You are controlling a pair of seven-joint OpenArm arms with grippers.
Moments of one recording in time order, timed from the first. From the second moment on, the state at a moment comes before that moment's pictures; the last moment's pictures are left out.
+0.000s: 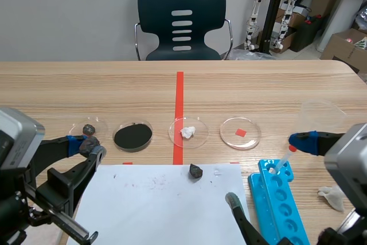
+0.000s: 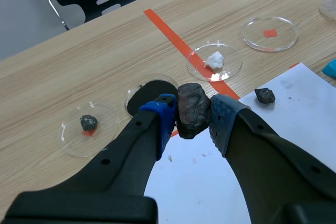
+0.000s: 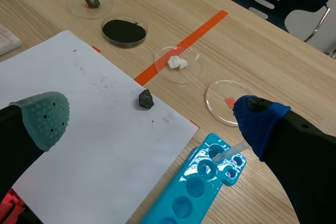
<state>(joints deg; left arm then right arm) 42.3 -18.1 0.6 111.2 3.5 -16.1 -13.5 -54.2 13.8 7.0 119.9 -12.8 27.9 19.1</state>
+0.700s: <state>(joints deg) 42.3 -18.1 0.6 111.2 3.5 -16.1 -11.6 -54.2 13.8 7.0 119.9 -12.8 27.9 19.1</state>
